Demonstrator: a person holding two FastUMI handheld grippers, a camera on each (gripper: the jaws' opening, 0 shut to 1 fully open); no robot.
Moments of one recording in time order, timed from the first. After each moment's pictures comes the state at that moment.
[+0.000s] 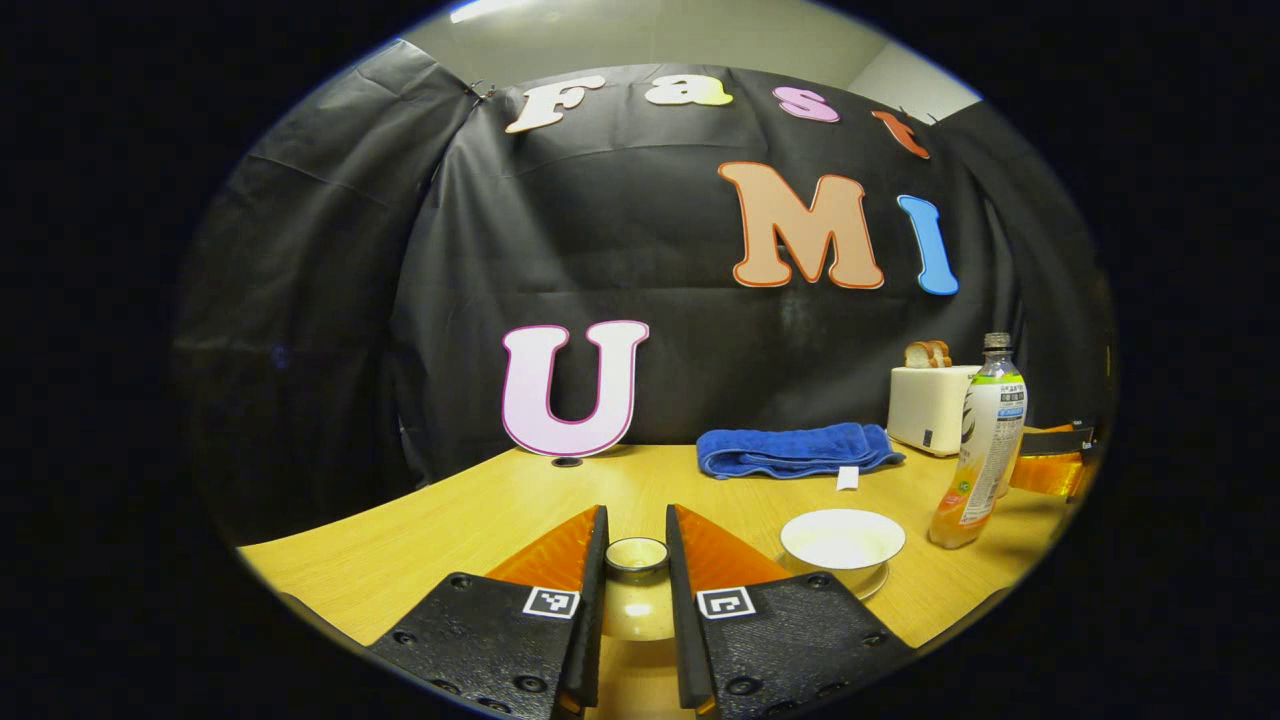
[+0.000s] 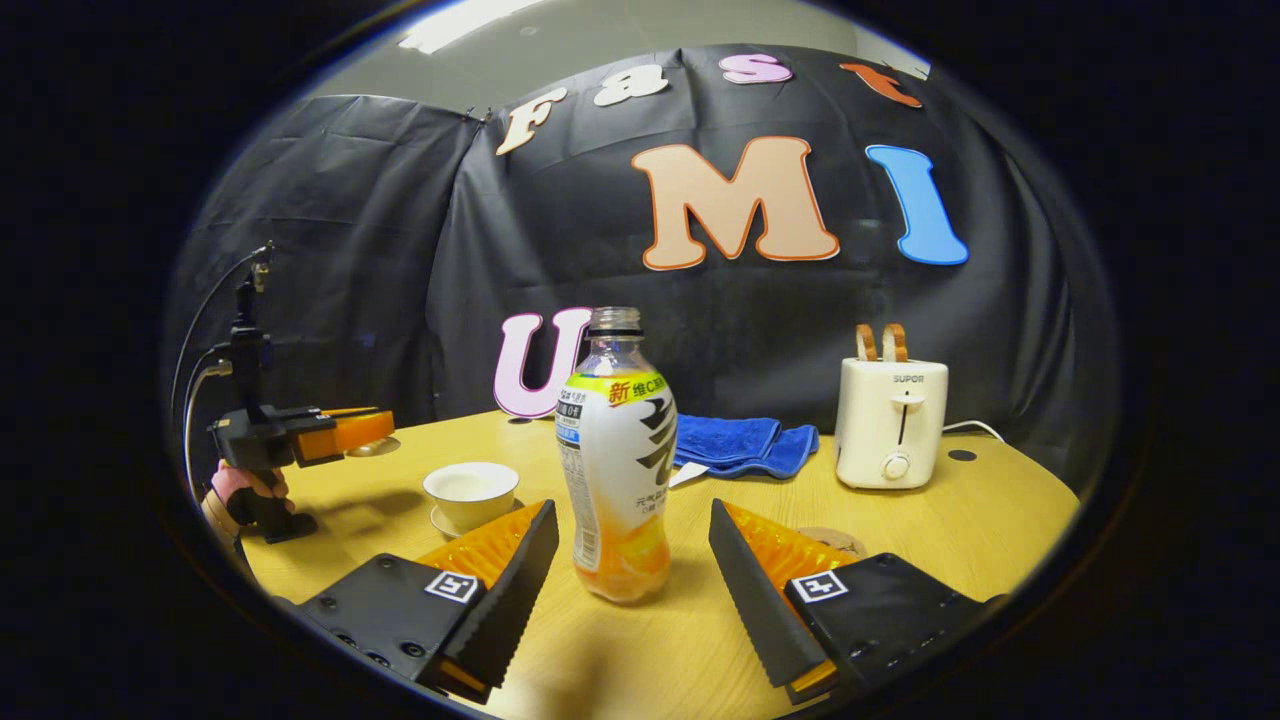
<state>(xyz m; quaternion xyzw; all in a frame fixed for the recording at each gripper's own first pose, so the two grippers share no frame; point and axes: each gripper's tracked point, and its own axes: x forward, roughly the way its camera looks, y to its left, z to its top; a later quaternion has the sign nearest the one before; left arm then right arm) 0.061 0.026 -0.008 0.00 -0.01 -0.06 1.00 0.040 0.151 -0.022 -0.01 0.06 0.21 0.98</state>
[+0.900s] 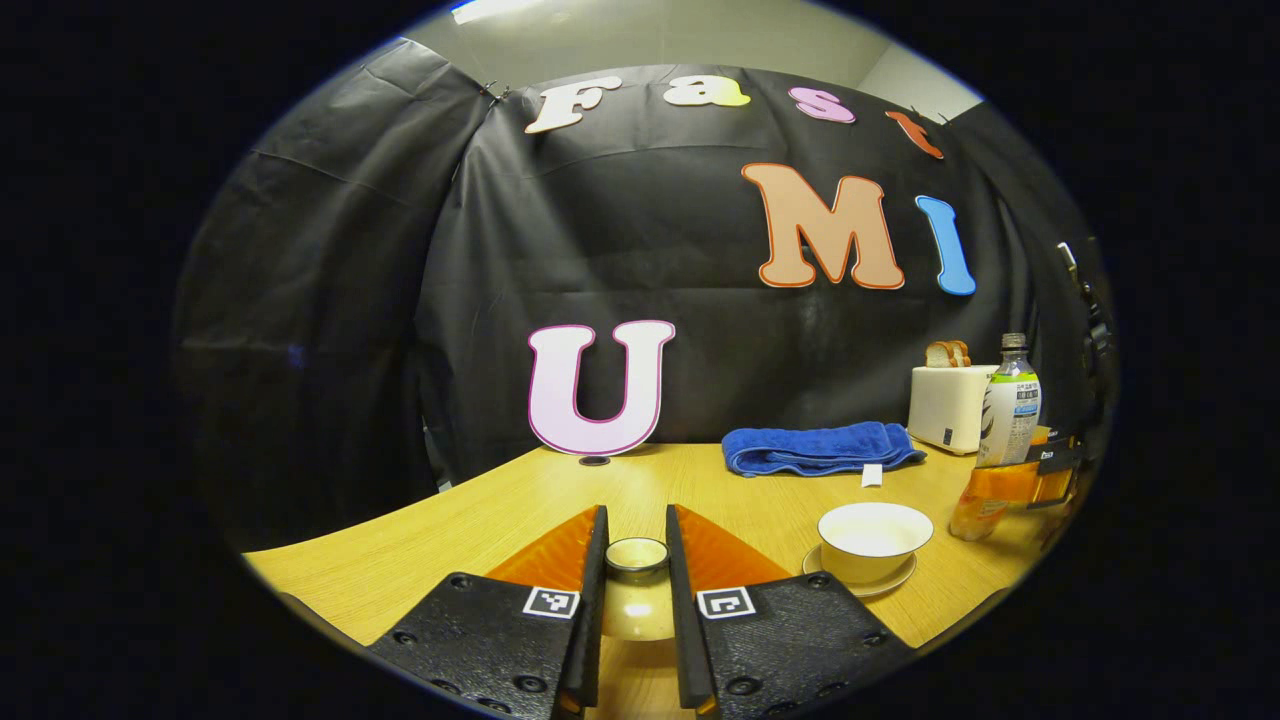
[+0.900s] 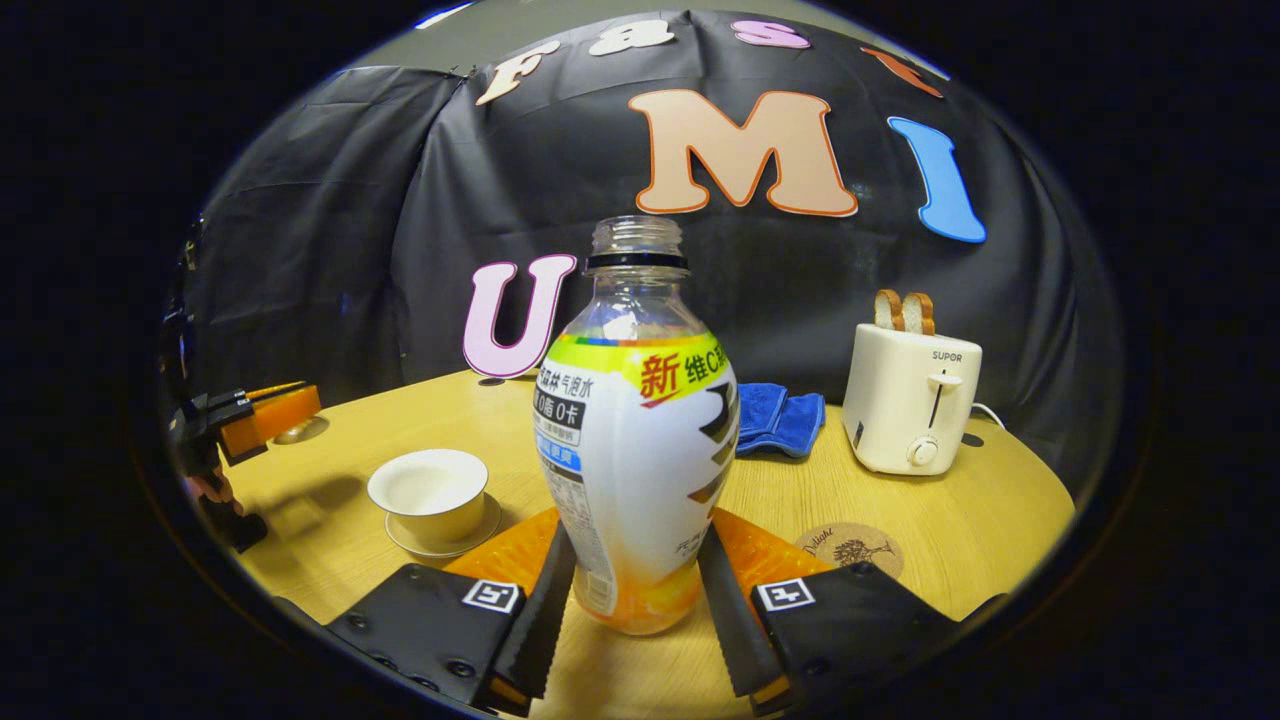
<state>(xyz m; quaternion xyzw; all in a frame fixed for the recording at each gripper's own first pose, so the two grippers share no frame) 0.057 0.047 -0.007 0.00 0.00 -0.04 1.00 0.084 0.177 -0.047 -0.05 0.12 0.16 0.98</state>
